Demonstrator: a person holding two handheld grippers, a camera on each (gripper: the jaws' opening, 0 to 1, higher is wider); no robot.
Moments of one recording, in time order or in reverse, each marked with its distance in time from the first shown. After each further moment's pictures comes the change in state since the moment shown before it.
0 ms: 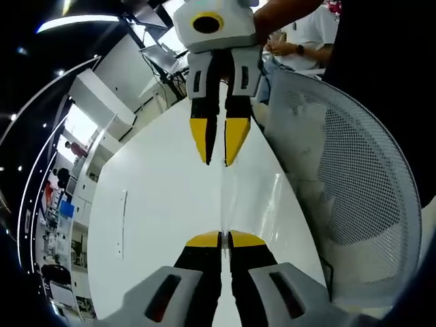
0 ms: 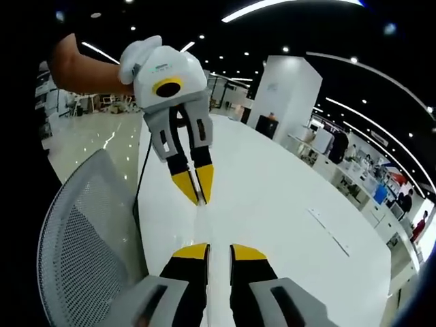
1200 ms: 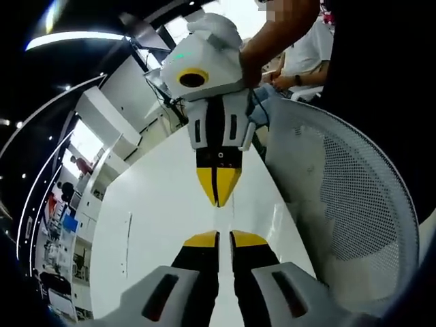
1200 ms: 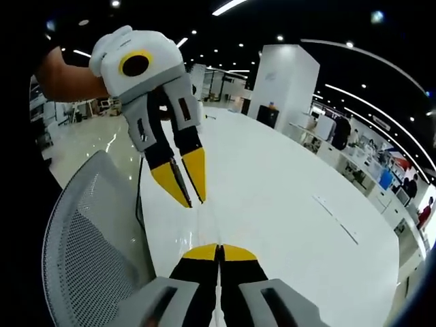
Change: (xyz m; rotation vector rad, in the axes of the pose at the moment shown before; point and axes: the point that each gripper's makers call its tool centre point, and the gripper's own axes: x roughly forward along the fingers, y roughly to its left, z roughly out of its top) left arm 0.001 -0.009 0.040 0.026 -0.134 0.024; right arm 0.002 0.000 -0.008 0.057 0.035 0.034
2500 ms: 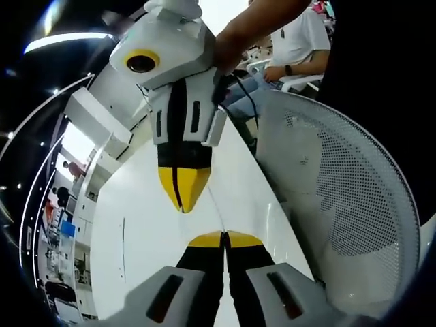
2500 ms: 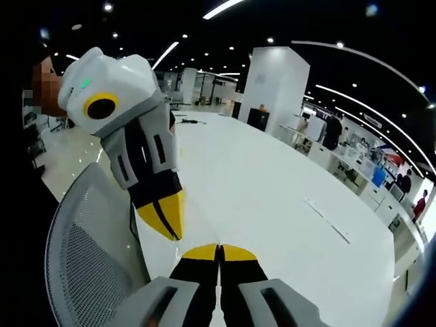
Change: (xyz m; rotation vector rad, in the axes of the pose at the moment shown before) left arm 0.014 -0.011 0.006 0.039 0.052 -0.042; right arm -0.012 -0.018 0.018 0.026 -0.029 -0.062
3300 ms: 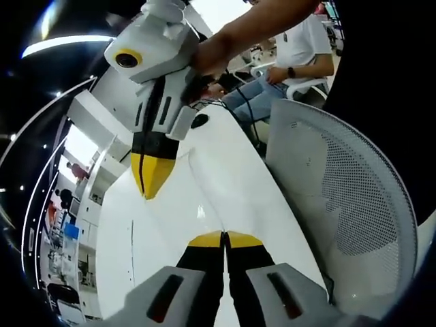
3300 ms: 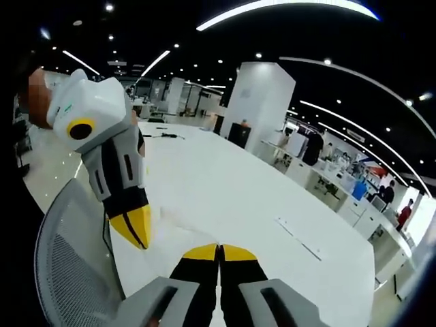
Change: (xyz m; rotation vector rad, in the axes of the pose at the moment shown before) left arm -0.011 0.022 0.011 0.009 -0.013 0.016; right arm -0.020 -0.062 0.034 -0.030 -0.081 -0.135
